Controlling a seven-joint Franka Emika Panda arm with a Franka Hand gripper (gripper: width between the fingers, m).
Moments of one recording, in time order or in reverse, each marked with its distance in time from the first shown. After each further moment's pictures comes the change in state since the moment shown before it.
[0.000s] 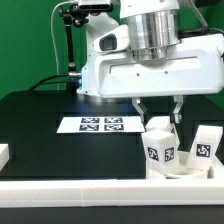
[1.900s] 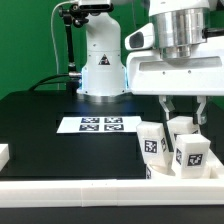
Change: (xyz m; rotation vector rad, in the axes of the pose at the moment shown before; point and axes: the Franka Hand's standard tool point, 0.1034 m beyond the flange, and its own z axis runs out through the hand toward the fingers) arm -0.012 -0.038 0.004 0.006 0.048 0.346
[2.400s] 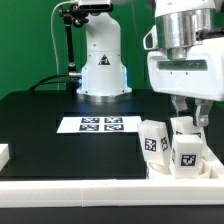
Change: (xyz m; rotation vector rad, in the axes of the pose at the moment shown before) arm -0.007 -0.007 0.003 0.014 0.005 0.449
